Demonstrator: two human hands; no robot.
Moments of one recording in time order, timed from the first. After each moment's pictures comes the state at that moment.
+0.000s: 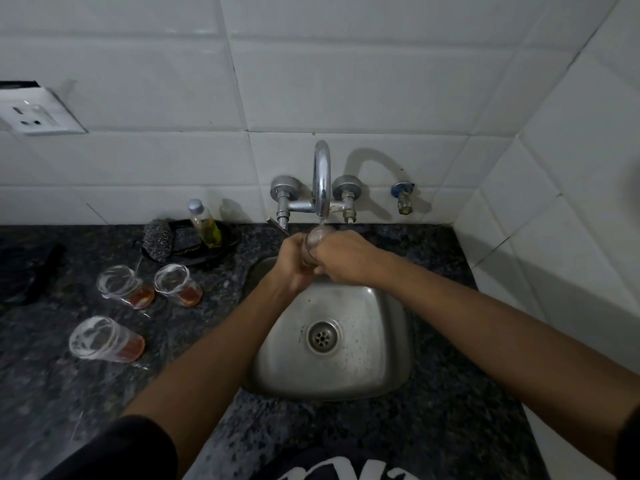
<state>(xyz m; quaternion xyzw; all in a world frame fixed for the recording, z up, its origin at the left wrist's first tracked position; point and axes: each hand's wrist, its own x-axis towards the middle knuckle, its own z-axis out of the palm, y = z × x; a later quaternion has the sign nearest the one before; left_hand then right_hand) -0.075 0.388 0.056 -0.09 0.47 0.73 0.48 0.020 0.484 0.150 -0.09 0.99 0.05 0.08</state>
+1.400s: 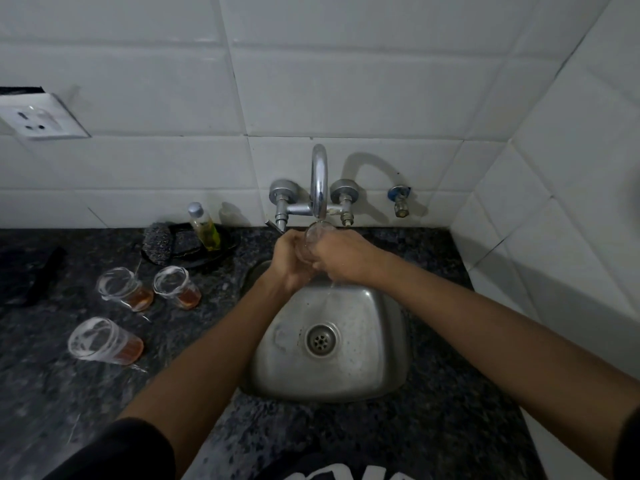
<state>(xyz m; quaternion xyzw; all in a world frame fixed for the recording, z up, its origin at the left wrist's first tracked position) -0.071 0.384 0.071 -0.05 0.43 0.77 0.47 0.026 0.481 0.161 -0.06 1.00 0.00 0.04</state>
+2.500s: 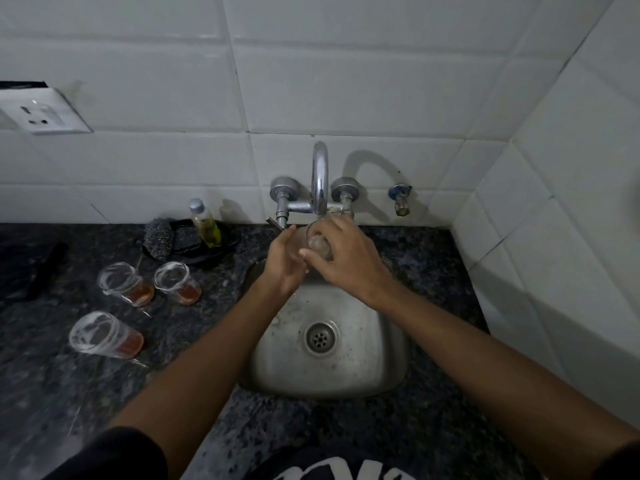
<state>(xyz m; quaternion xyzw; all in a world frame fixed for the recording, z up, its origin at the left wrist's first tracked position) -0.068 0.367 0.061 0.02 0.40 0.81 0.44 0.050 0.469 0.137 0.06 0.95 -0.24 -0.21</state>
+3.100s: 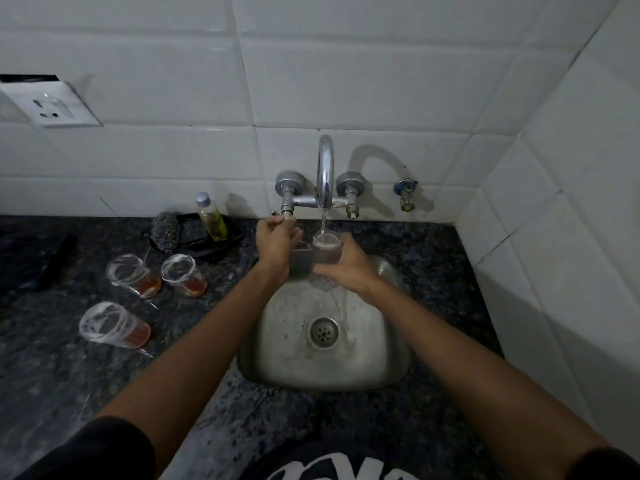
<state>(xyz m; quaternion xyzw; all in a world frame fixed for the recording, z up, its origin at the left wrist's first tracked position) -0.084 0.368 0.068 -0.09 0.58 0.79 0.20 0.048 0.472 0.090 0.28 0.79 -0.55 -0.02</state>
